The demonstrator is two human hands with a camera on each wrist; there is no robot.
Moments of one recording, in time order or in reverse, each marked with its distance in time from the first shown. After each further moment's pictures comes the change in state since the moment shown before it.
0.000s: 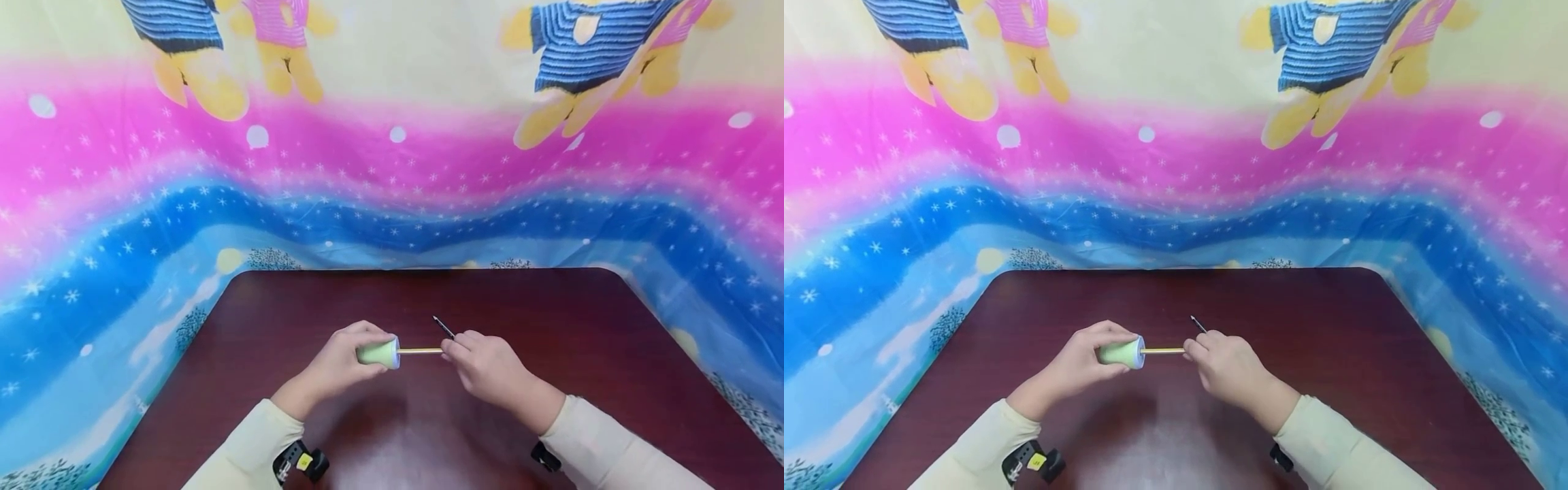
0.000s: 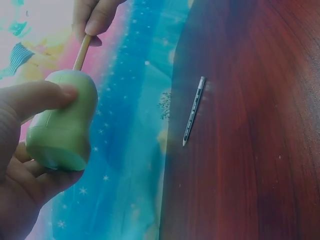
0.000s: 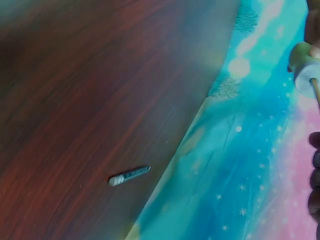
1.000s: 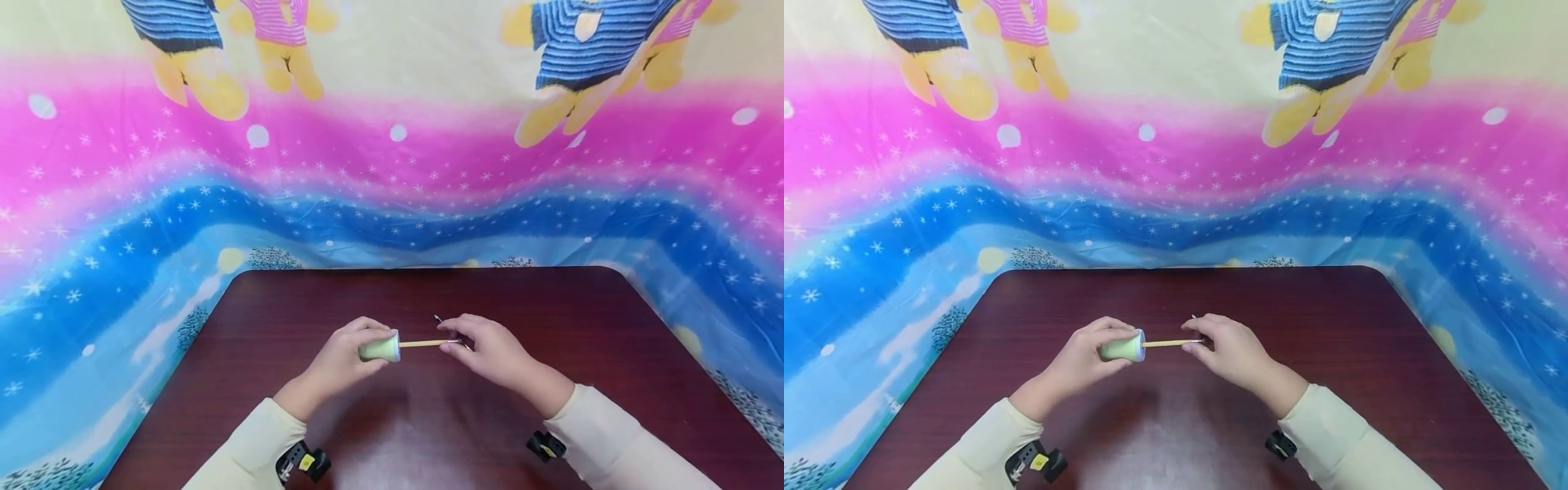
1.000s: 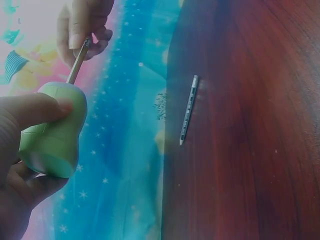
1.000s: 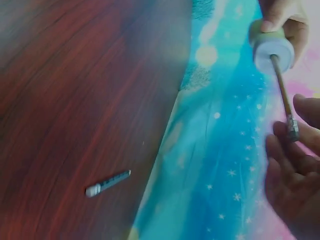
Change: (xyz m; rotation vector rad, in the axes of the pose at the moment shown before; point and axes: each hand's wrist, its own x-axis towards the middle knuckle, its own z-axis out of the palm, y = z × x) left_hand 0.002 0.000 0.002 0.157 0.089 0.084; right_hand 0.020 0.007 -0.018 0.397 -0.396 0.543
